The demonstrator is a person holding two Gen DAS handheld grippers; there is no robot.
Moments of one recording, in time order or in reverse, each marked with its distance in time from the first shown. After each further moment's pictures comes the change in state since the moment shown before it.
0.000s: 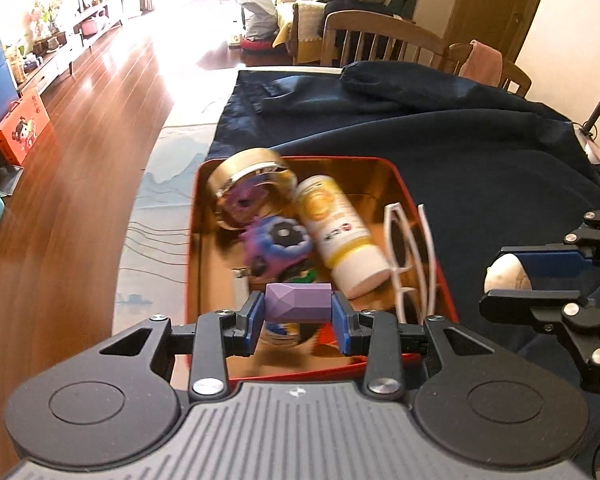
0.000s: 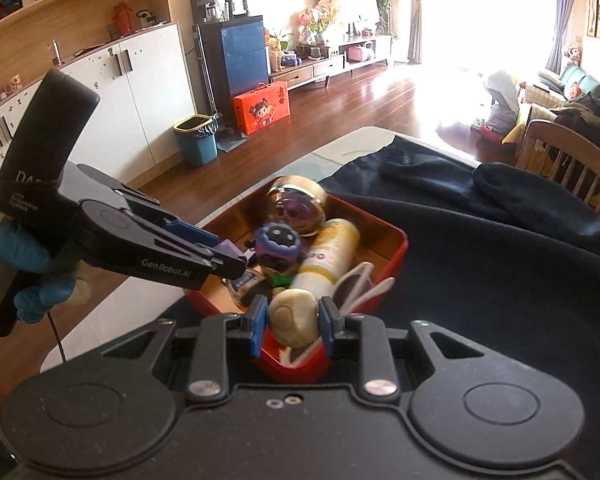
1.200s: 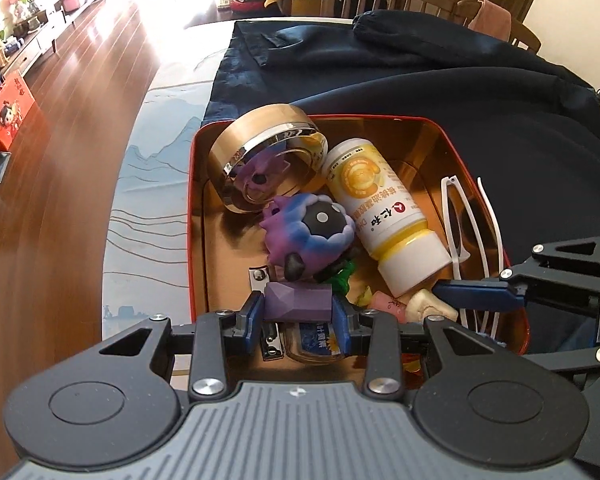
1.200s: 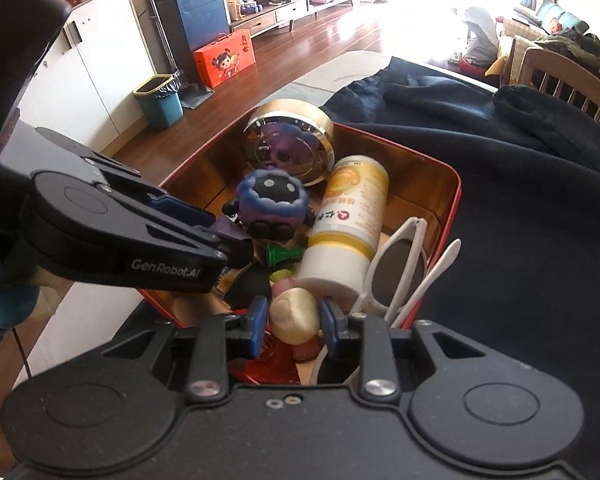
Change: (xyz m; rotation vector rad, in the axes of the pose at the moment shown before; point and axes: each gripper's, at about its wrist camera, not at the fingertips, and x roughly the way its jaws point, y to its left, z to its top) left arm 0.062 0.020 0.014 0.035 0.128 -0.012; right arm 0.090 0.013 -0.003 0.114 0.158 -0.063
